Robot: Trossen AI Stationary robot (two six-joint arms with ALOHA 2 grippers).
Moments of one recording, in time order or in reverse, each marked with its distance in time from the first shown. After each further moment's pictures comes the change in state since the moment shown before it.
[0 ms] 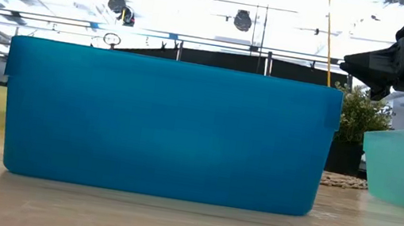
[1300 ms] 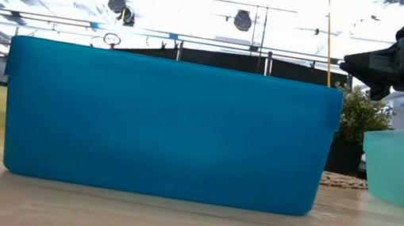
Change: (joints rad) left arm -0.018 -0.002 -0.148 0.193 -0.124 0.108; right arm 0.000 0.000 0.000 0.000 0.000 0.000
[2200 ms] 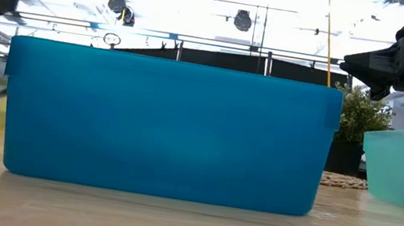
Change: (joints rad) left arm 0.099 -0.028 0.079 -0.070 -0.237 0.331; right arm 0.000 0.000 0.000 0.000 0.000 0.000
